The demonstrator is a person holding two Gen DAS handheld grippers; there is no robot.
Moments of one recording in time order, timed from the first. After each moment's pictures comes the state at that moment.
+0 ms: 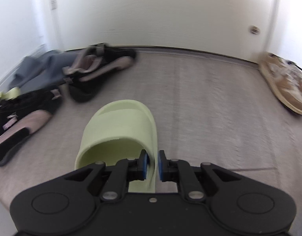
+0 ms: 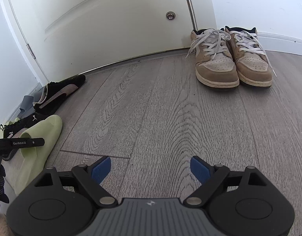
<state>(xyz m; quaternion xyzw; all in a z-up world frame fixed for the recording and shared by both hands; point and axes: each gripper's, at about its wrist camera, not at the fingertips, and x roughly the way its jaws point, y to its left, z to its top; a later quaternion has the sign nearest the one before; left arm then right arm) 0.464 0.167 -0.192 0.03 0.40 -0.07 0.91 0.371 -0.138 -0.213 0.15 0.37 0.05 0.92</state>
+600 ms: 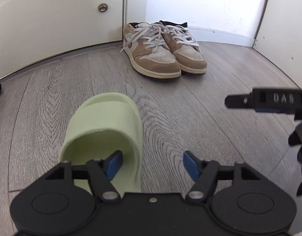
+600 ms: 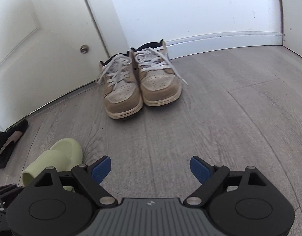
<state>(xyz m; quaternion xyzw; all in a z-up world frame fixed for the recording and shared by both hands) 0.419 -0.030 -0.193 0.09 0.41 -0.29 0.86 0.355 -0.259 -0.207 0.20 0.34 -0.11 0.91</state>
